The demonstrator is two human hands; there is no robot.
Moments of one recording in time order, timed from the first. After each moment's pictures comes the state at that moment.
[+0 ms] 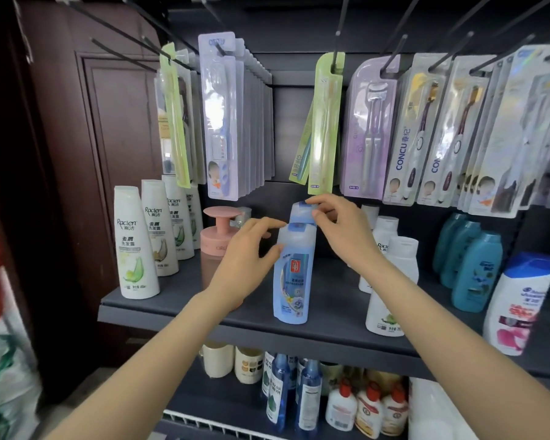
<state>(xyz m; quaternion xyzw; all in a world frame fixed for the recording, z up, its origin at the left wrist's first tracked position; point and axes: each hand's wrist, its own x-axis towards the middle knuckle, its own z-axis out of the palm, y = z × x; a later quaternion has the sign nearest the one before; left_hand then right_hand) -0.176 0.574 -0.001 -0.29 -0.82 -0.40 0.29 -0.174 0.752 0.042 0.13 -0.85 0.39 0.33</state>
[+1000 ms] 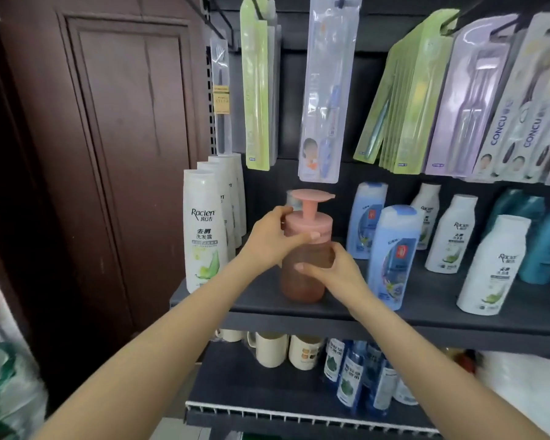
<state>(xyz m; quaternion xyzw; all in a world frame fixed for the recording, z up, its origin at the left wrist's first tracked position) -0.256 0.452 -0.013 -0.27 -0.83 -0.49 0.10 -0.207 0.591 -0.057 -0.04 -0.83 0.53 0.16</state>
